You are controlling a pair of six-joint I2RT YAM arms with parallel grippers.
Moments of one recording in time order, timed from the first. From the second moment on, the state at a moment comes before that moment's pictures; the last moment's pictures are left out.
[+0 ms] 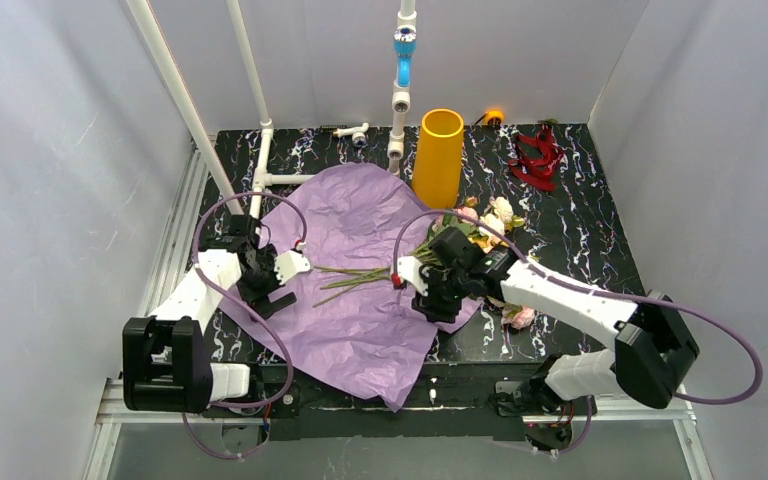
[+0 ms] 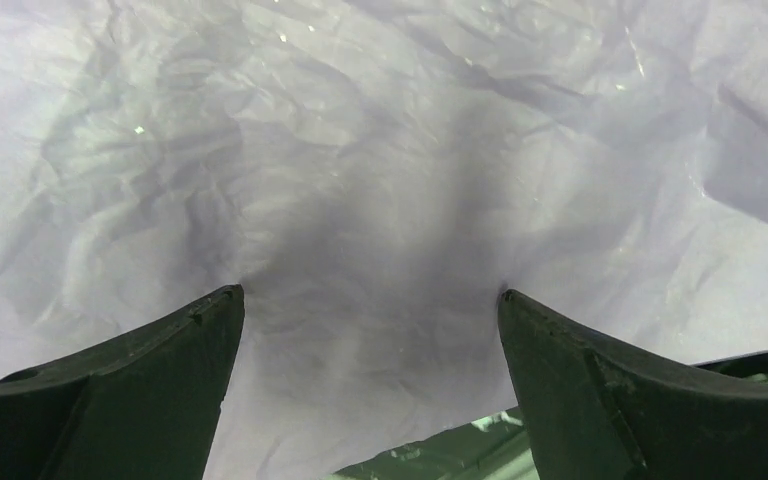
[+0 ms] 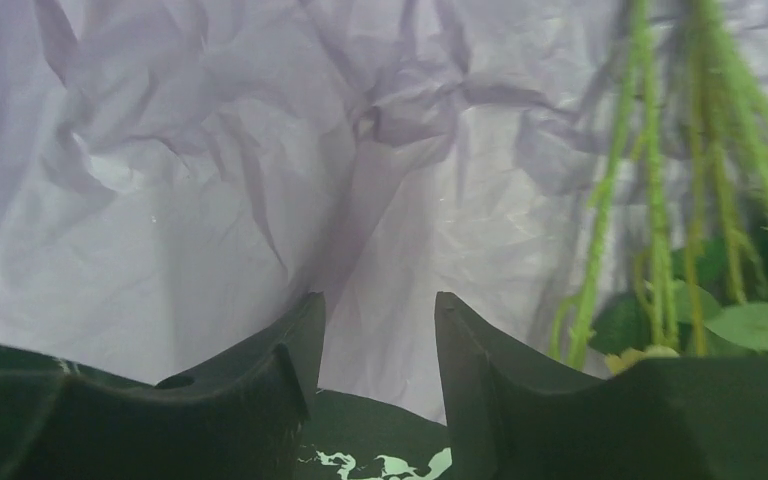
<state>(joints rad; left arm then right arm) -0.07 1.28 0.80 -0.94 0.13 1.07 0.83 1.30 0.89 -0.64 -0.38 -0.54</state>
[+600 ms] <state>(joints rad) 0.16 1.24 0.68 -0.73 0.44 1.27 0.92 1.35 0.69 -0.59 -0.25 -0.75</state>
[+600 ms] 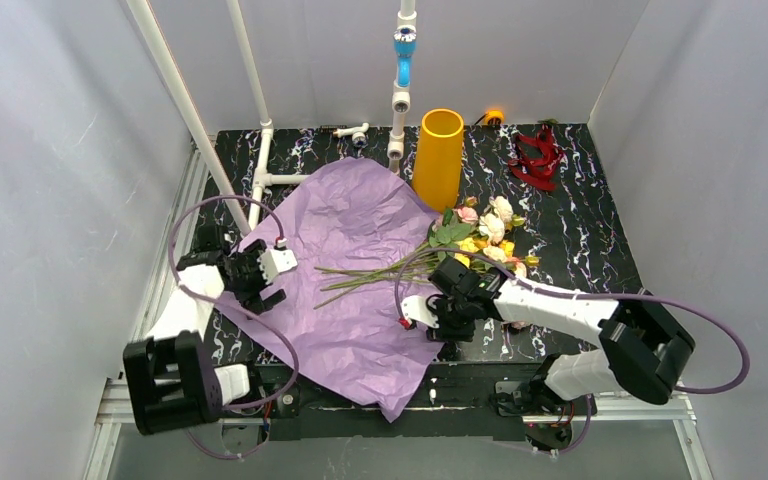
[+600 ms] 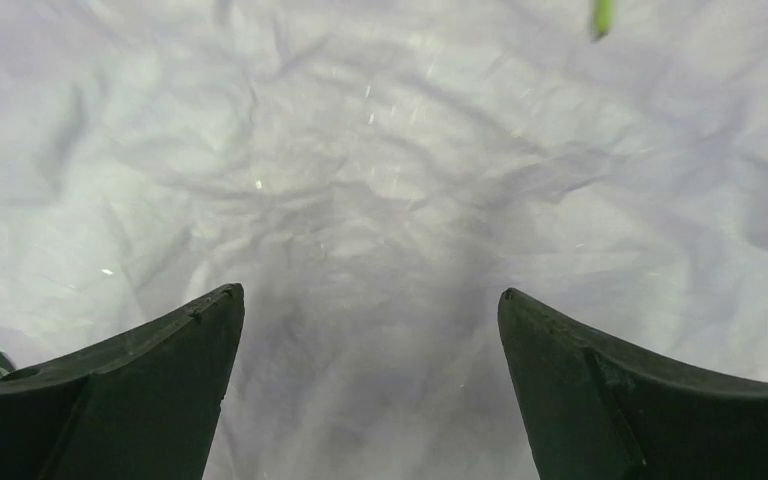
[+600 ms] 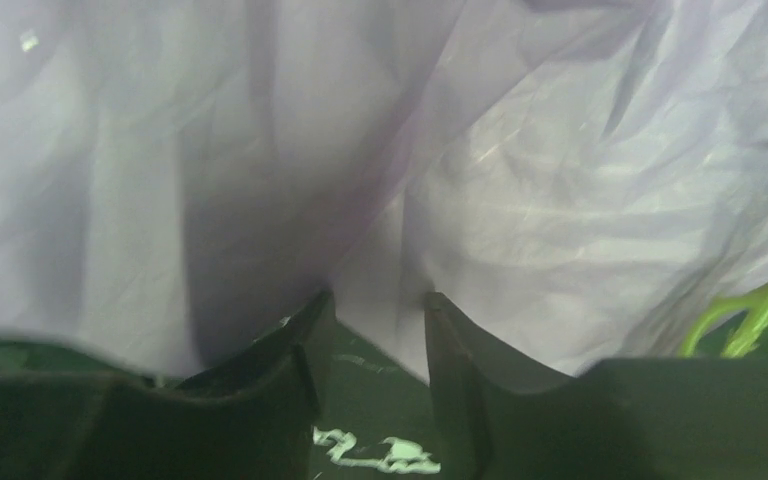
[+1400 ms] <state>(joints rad) -1.04 1.18 0.73 -0.61 0.45 0.72 0.68 1.43 0.91 -0.66 -0.40 -0.47</state>
